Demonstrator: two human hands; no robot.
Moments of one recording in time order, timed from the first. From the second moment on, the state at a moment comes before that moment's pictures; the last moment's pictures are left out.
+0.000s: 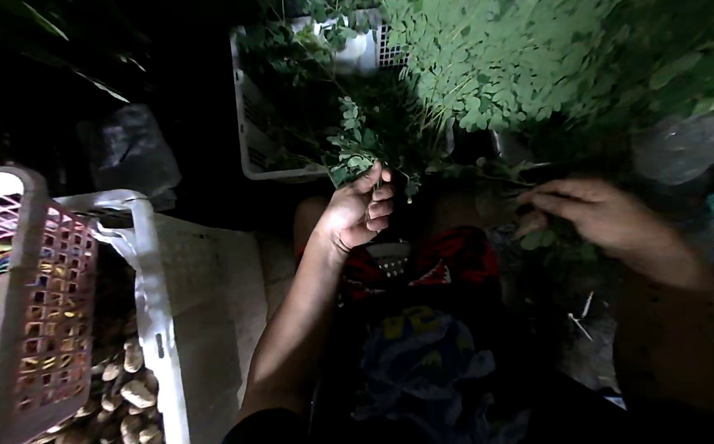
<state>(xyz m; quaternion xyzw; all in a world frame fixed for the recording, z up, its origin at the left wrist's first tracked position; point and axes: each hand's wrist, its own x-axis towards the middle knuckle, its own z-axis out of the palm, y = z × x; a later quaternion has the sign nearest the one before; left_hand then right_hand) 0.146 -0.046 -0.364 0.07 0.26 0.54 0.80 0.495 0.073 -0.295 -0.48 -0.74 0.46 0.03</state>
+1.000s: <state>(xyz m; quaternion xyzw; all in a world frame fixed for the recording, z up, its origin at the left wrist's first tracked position) 0.195 -0.069 -0.419 0.12 0.26 0.60 0.75 0.378 0.035 -0.318 -0.36 -0.80 0.47 0.01</state>
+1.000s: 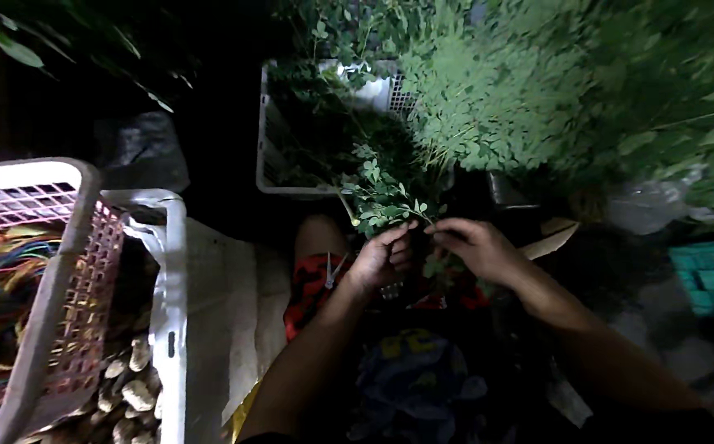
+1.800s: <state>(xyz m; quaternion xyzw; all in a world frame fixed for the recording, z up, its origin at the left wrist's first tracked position) 0.199 -0.080 -0.433 0.11 0.27 0.59 0.75 0.298 0.065 -0.264 -0.34 -0.74 0.56 0.14</state>
